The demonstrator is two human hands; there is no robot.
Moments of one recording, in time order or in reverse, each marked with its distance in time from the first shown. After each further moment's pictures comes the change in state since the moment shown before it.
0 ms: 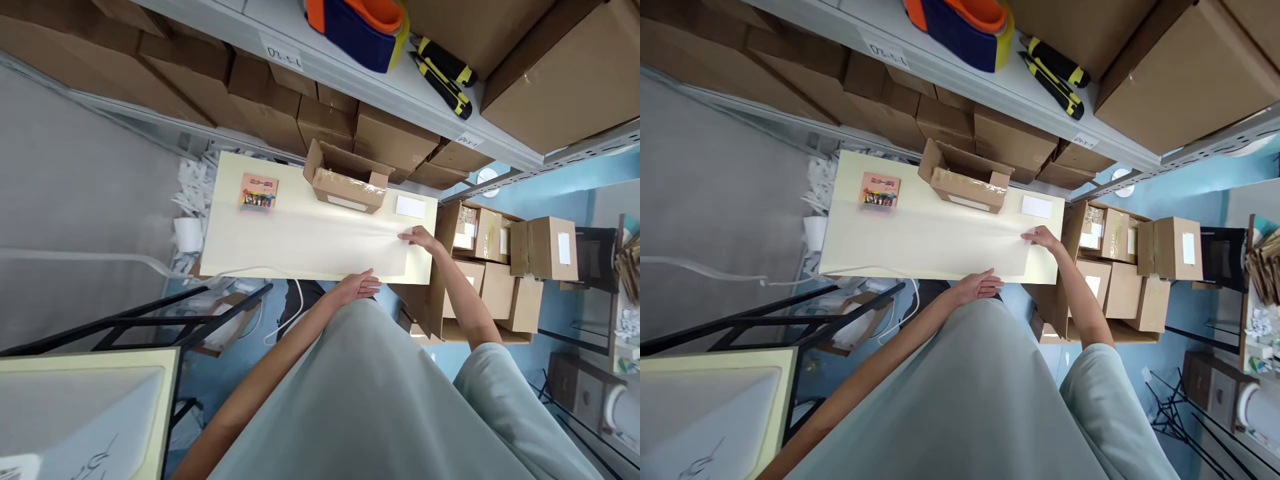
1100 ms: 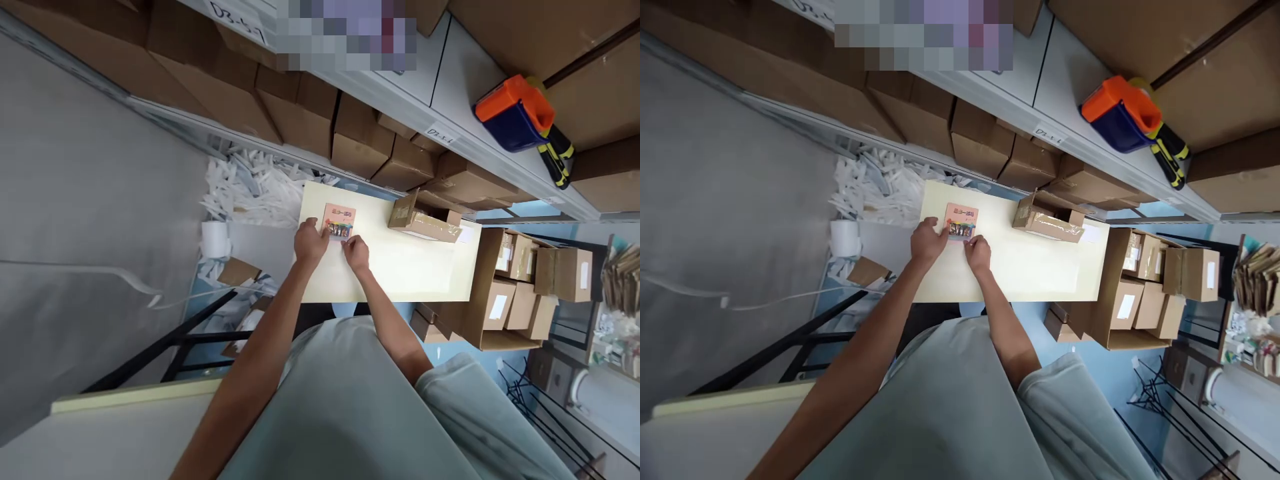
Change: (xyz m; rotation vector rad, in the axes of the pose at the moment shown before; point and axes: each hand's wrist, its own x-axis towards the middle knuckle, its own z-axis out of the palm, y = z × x) left_hand -0.081 0.227 -0.327 0.920 0.951 0.644; right_hand 0.101 -0.189 0.440 -0.199 0.315 -0.037
